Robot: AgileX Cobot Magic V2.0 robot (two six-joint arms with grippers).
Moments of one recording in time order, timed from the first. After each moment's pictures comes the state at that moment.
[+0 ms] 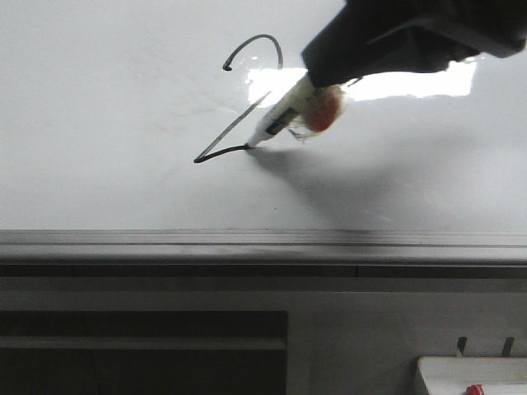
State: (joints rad) left arm -0.70 0.01 -0.25 0.54 0.13 -0.39; right arm 0.68 1.08 -0.64 0.23 0.07 -0.38
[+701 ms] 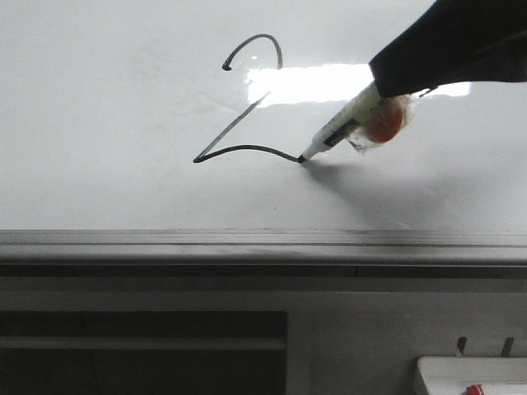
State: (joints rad) left arm -0.70 0.01 -0.25 0.54 0.12 -0.39; right arm 0.64 0.97 -0.60 0.23 0.14 -0.38
